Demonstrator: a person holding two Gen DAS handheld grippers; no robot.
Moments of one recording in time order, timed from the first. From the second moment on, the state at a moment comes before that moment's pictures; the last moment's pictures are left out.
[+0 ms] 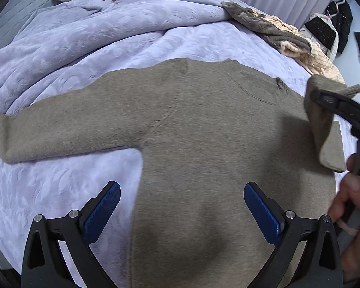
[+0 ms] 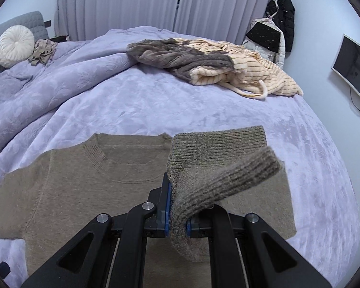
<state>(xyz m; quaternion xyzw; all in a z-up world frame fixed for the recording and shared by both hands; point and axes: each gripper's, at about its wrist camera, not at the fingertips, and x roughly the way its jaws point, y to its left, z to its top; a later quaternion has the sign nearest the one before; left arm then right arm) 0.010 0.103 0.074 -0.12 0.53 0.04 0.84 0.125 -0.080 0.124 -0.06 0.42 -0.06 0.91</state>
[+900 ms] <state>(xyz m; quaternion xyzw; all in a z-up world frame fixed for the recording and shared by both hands) 0.067 0.035 0.093 -0.10 0.52 -0.02 0.85 0.116 -0.174 0.111 -0.06 0.44 0.04 0.89</state>
